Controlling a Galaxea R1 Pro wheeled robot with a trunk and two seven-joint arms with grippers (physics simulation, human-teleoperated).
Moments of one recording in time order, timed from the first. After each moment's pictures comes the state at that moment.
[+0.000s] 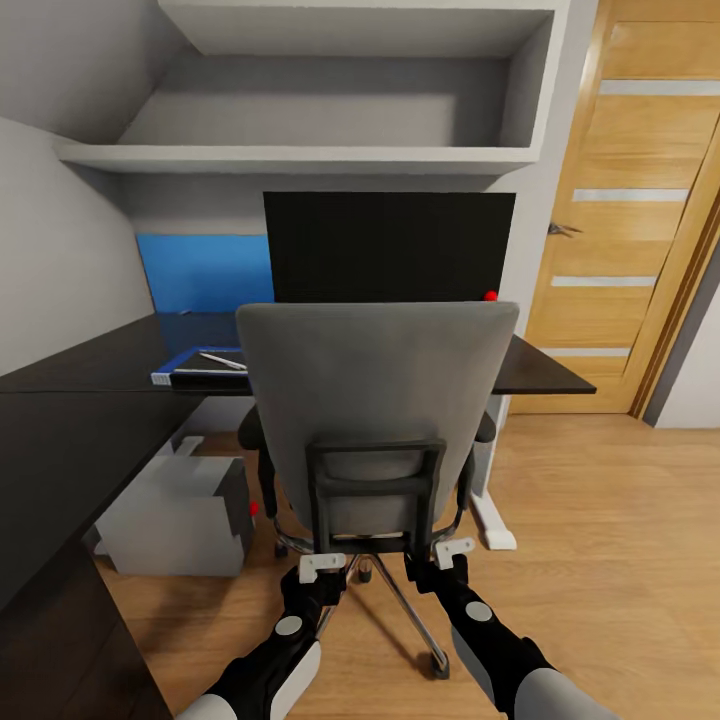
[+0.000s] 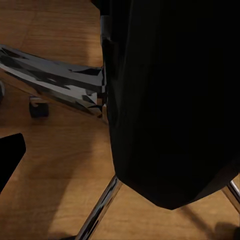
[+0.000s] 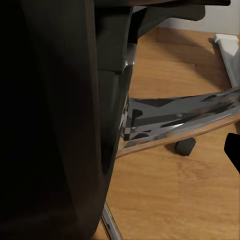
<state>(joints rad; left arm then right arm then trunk) -0.53 -0.17 -0.48 -0.48 0.38 -0.14 0.31 -0.59 0.07 0.22 -0.36 -0.04 -0.22 -0.02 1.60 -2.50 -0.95</state>
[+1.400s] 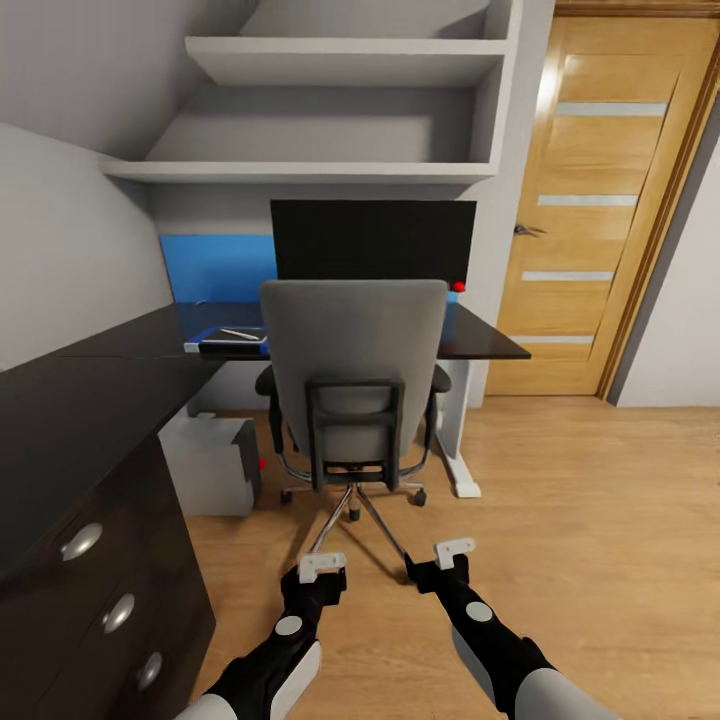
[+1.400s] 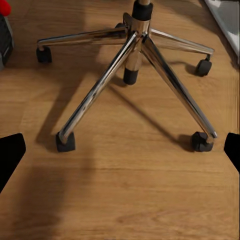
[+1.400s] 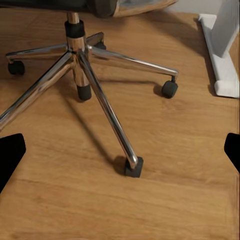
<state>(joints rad) -0.53 -0.17 -0.48 -0.48 0.38 -0.14 0.31 -0.59 0.07 0.22 -0.36 -0.05 -0.23 -0.03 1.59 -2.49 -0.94</state>
